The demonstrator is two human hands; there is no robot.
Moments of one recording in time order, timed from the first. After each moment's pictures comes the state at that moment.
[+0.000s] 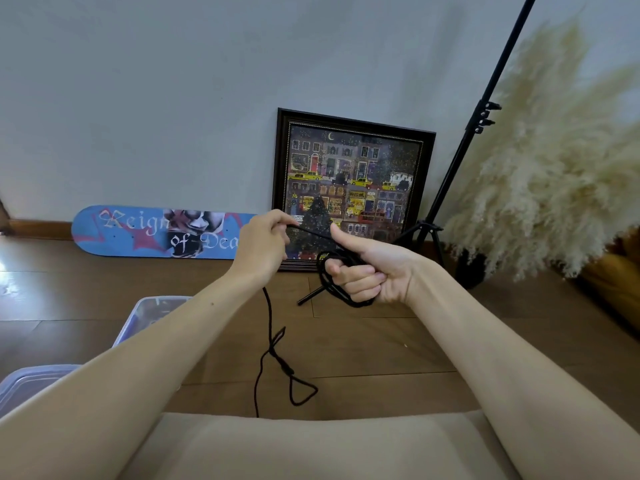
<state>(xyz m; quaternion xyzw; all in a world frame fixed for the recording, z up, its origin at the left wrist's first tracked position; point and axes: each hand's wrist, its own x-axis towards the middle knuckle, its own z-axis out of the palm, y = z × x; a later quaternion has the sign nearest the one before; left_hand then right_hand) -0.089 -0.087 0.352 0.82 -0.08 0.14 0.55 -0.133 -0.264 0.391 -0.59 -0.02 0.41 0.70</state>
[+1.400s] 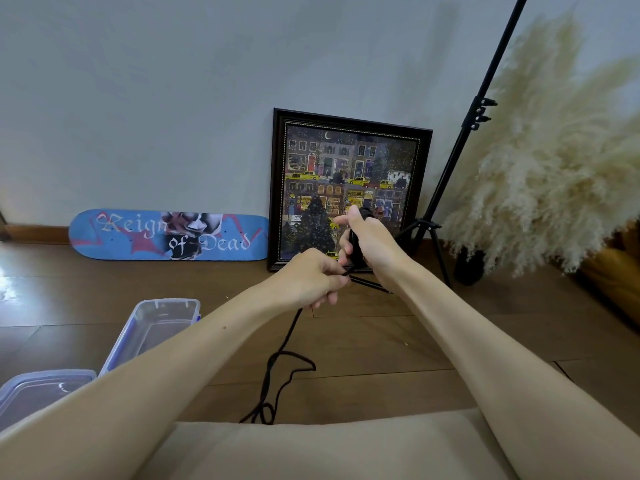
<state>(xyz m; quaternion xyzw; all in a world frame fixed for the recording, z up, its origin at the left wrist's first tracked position) -0.130 -0.120 0.356 0.84 -0.25 -0.13 0.46 -0.116 -0.255 0.381 -0.80 0.00 -0.04 0.60</state>
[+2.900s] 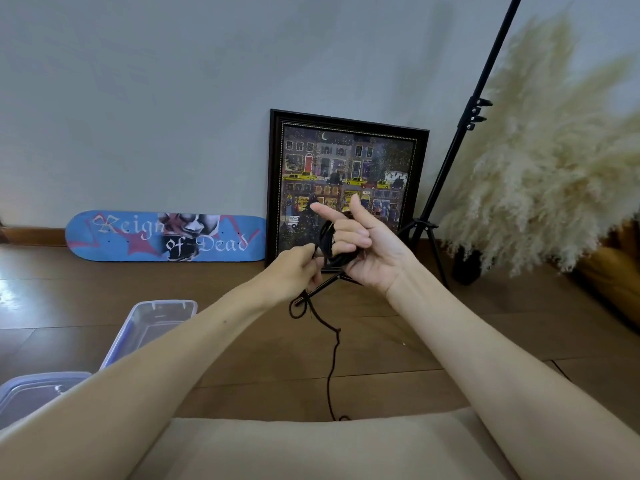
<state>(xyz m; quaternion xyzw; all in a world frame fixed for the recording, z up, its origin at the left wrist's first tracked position) -0.098 -0.116 0.336 0.87 -0.26 -0.03 0.43 -0.136 -0.250 0.395 -0.35 -0.02 0.18 0.92</state>
